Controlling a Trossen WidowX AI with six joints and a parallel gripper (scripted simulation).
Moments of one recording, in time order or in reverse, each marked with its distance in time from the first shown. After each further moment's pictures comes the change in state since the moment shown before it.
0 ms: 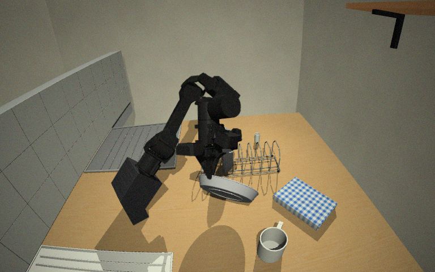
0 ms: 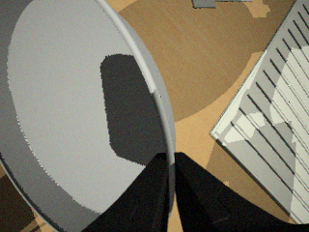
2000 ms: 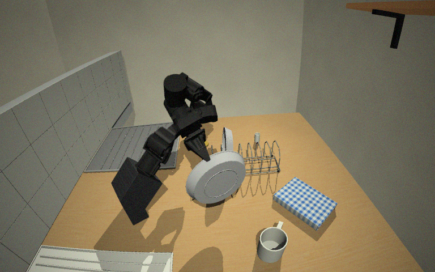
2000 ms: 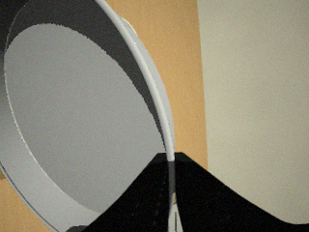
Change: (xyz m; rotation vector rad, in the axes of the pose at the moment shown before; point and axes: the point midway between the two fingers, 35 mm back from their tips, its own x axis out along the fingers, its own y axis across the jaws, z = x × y) arm -0.047 -0.028 -0.001 -0.779 -0.608 -0.135
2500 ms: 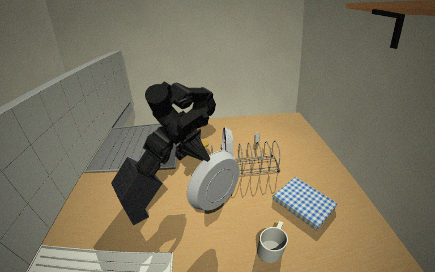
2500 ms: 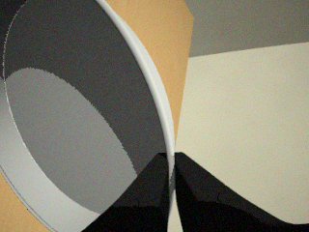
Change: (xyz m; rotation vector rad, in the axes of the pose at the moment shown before) arm 0.001 -0.001 -0.007 -0.278 -0.202 -0.054
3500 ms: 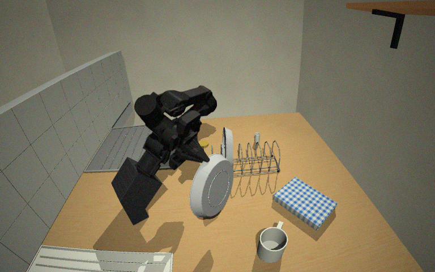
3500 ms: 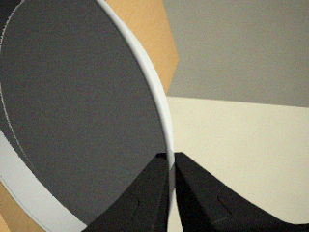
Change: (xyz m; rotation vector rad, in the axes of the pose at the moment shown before) arm 0.001 0.005 -0.007 -0.252 -0.146 -0.077
